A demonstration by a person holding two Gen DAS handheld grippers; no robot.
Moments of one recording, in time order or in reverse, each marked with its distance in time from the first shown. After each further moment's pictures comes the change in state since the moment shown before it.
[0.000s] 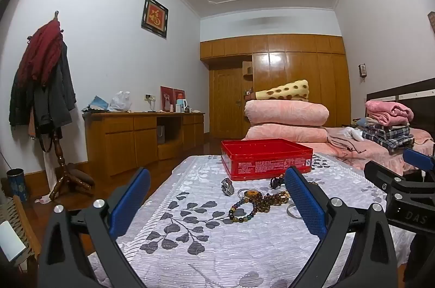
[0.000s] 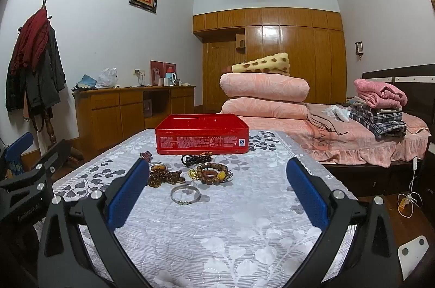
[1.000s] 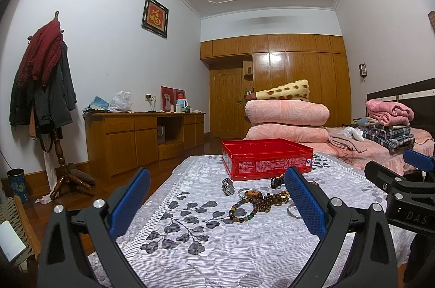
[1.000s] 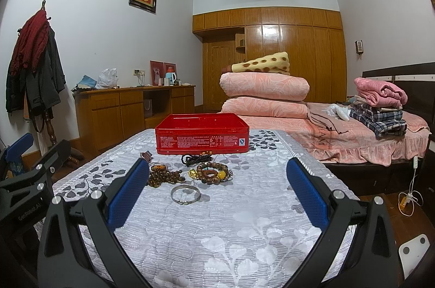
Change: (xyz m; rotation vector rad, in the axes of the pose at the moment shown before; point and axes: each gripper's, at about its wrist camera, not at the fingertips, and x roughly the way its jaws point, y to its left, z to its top) left arm 0.000 0.000 0.000 0.009 -0.001 0.001; right arm 0.000 0.001 0.000 0.005 0.004 0.000
